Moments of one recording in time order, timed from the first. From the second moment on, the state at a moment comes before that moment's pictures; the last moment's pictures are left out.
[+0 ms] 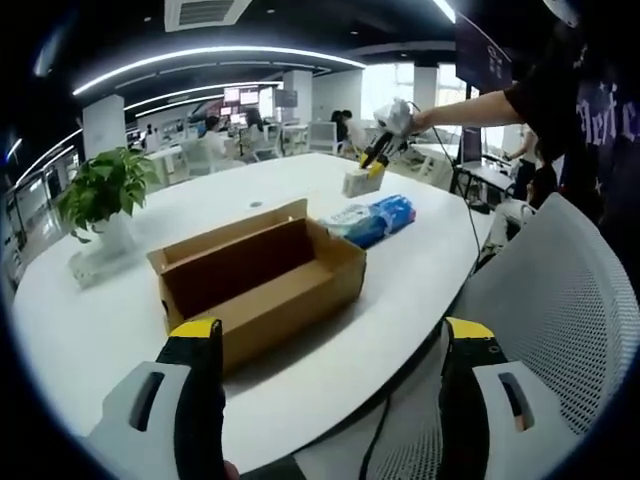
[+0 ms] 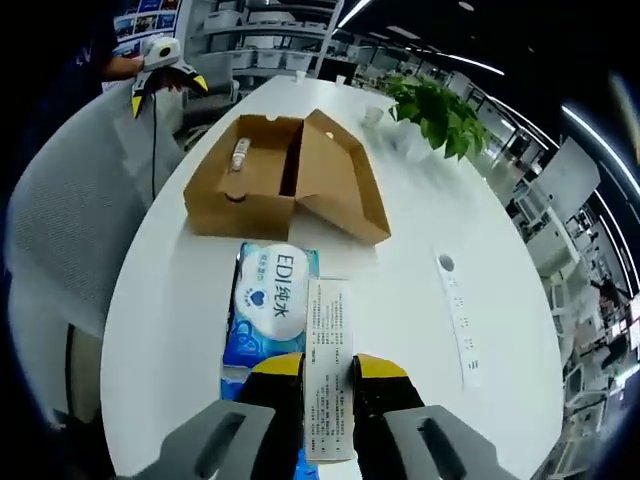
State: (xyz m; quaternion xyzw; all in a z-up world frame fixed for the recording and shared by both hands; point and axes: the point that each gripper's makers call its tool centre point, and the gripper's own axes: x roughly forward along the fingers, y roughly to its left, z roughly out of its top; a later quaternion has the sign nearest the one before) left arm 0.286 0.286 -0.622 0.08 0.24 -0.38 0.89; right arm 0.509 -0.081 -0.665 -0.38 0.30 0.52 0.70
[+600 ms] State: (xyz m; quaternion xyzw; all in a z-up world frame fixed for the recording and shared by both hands) left arm 0.288 0.289 -0.623 0.08 0.25 -0.37 0.89; right arm 0.523 -0.126 -0.719 -0.40 0.34 0.50 0.68
